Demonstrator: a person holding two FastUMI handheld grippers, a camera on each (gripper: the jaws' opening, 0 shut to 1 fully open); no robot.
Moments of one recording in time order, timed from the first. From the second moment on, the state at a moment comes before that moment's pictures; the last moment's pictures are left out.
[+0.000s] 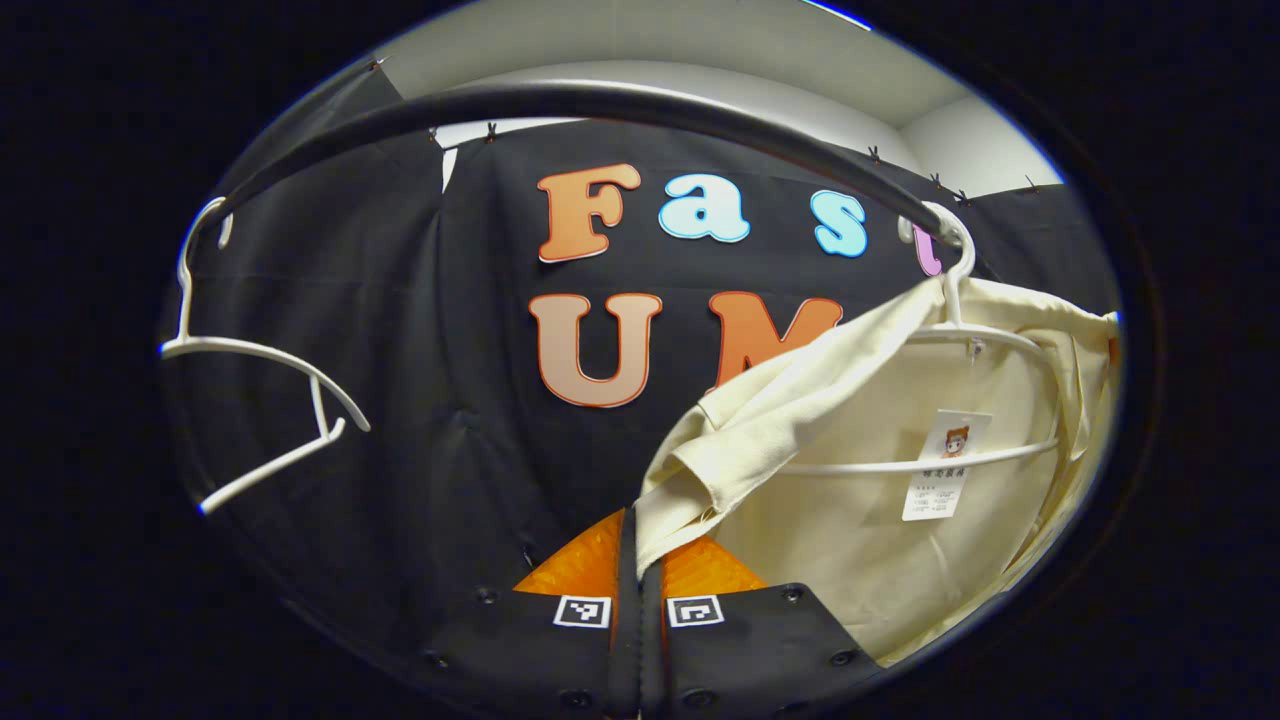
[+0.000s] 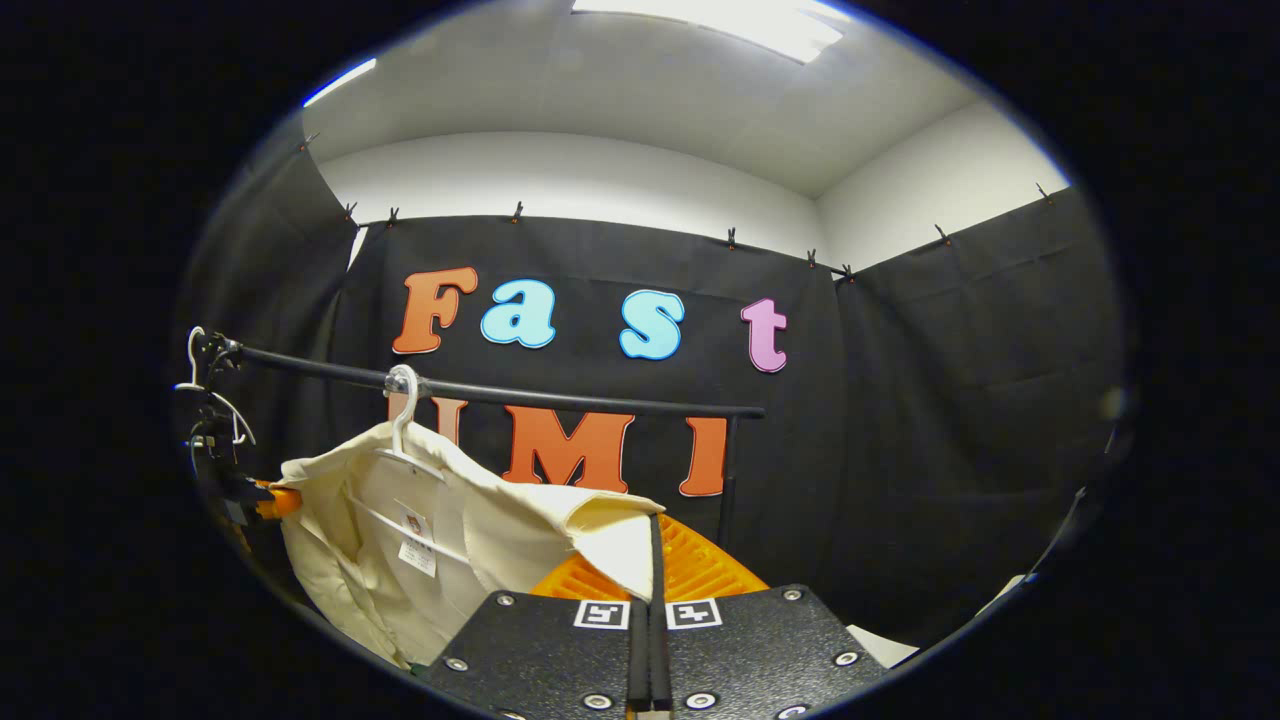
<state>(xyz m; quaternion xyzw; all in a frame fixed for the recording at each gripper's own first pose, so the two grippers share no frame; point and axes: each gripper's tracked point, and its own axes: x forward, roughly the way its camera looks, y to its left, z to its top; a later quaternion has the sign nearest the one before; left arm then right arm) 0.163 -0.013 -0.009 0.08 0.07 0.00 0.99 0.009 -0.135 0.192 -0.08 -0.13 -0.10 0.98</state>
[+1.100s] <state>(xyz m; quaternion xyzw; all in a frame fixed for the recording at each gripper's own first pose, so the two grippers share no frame) 0.189 -0.013 0.085 0.18 -0.02 0.00 0.98 0.105 -0.202 0.256 -0.15 -0.10 -0.11 0.98</state>
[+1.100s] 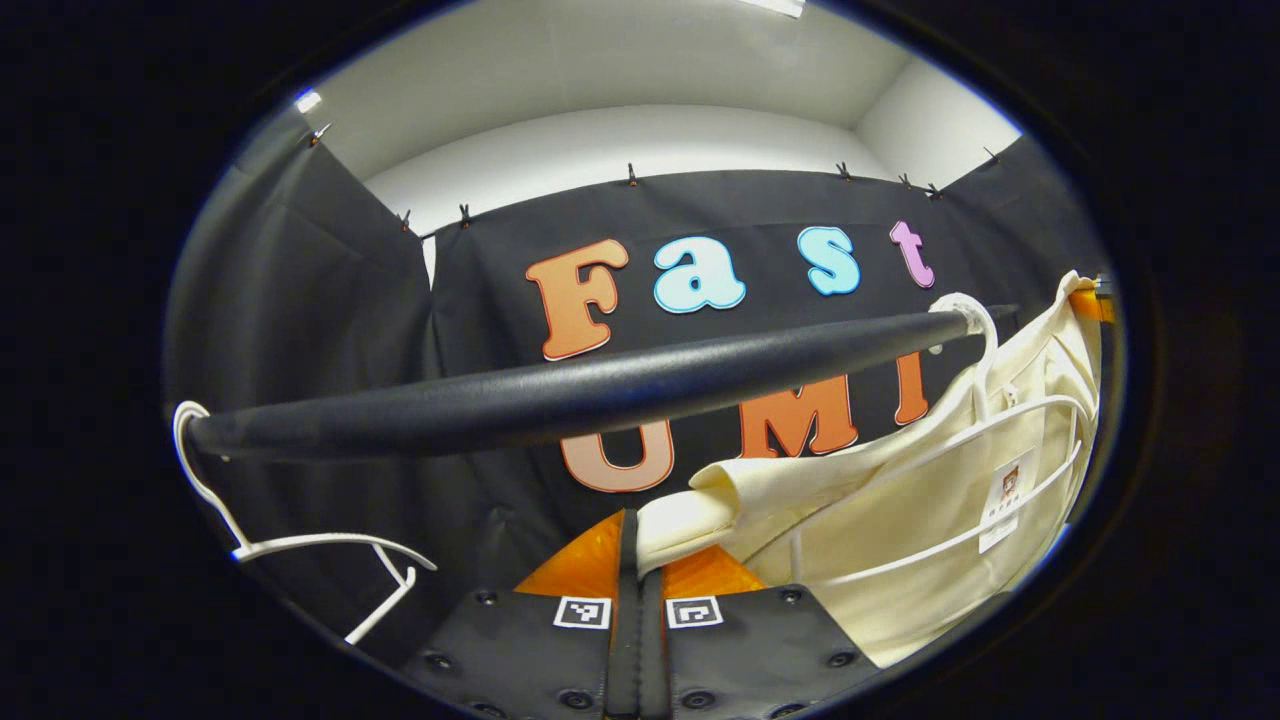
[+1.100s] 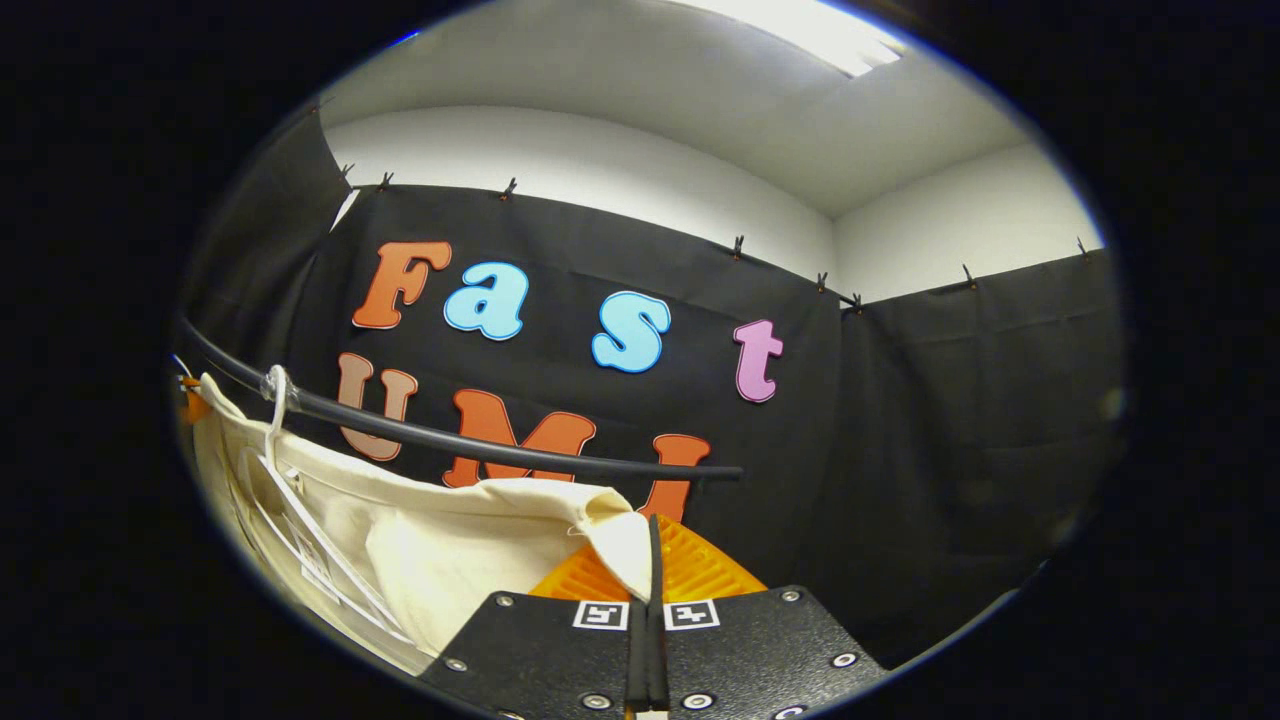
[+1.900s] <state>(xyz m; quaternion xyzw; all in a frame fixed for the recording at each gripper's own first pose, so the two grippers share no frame) 0.188 0.029 0.023 0.15 0.04 0.03 0.99 0.127 -0.180 0.093 -0.06 0.02 -0.01 1.00</state>
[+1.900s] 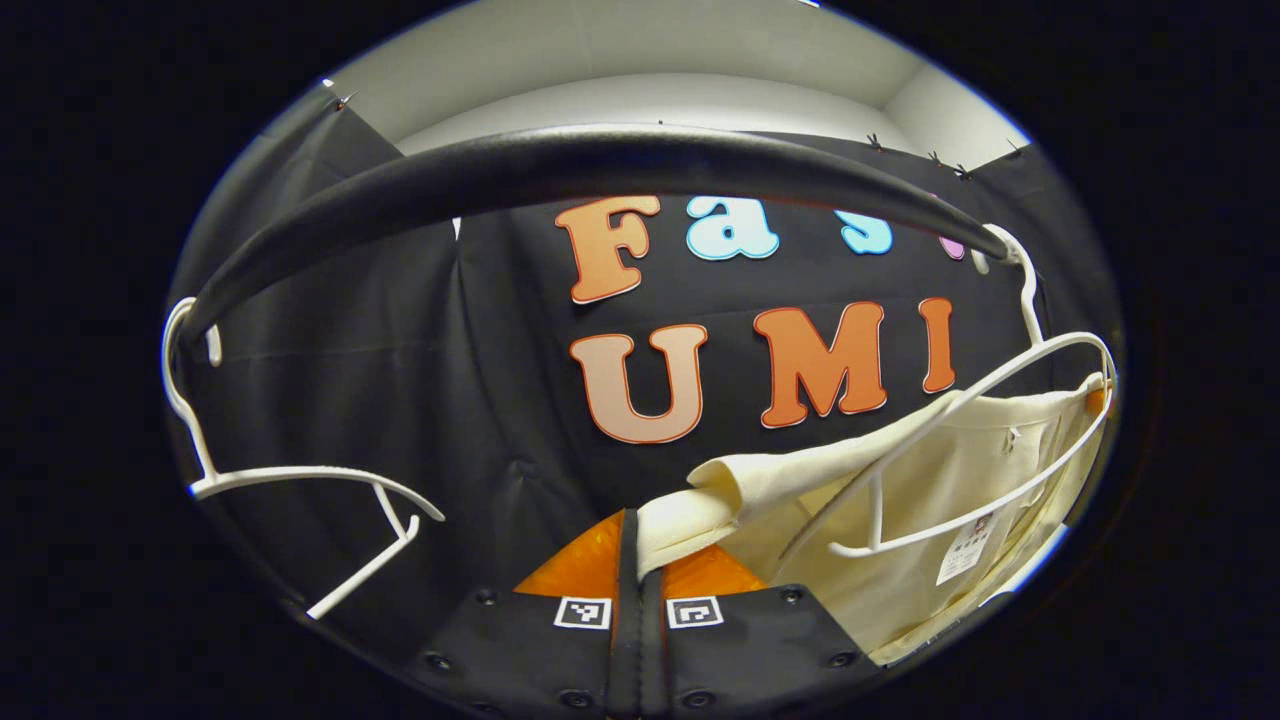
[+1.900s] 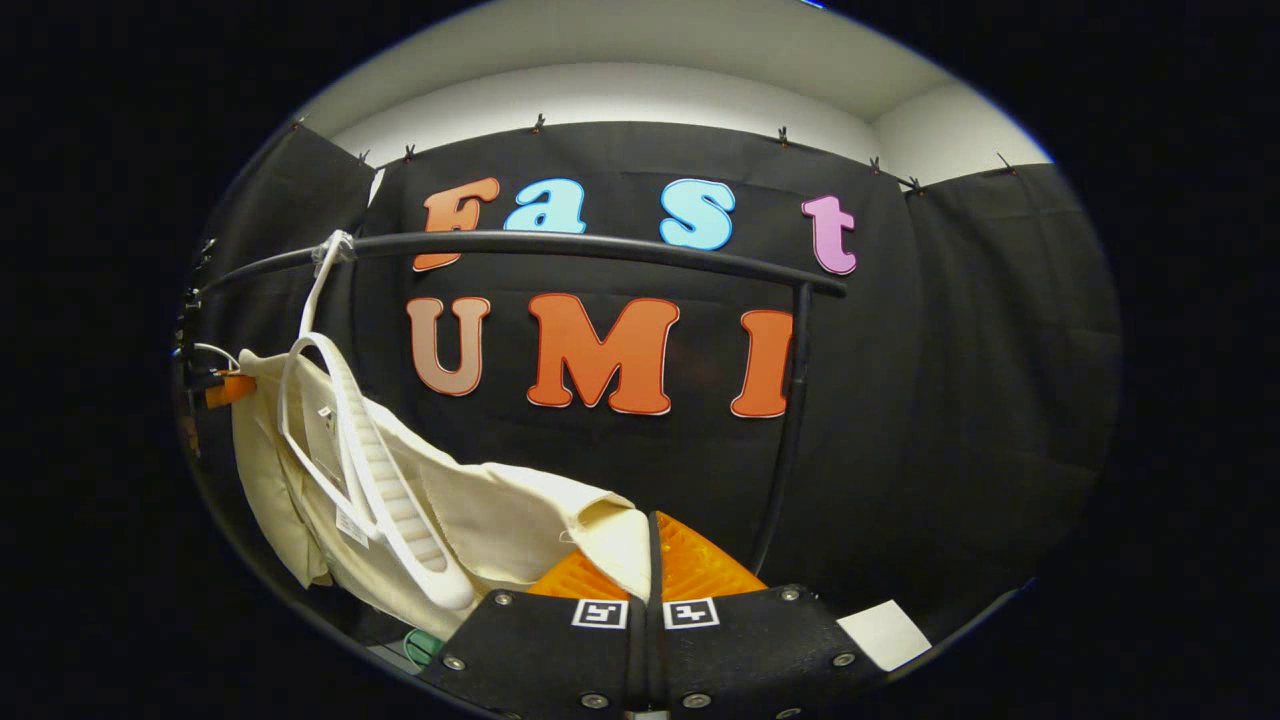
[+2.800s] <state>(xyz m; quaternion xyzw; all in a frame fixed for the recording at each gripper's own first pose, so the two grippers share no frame) 0.171 0.056 -0.058 0.11 0.13 0.06 0.98 0.096 -0.163 0.001 -0.01 0.06 -0.01 1.00</state>
